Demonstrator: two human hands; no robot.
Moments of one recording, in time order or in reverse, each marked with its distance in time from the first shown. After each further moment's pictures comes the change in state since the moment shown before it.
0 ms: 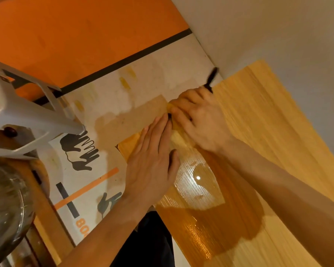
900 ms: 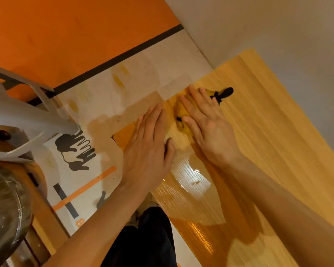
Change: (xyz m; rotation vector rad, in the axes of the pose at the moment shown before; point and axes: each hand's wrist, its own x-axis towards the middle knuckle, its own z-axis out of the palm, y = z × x) left_hand 0.000 0.000 0.001 -0.047 0.043 0.006; right_hand -0.063 -0.007 0.005 0.054 0.038 0.195
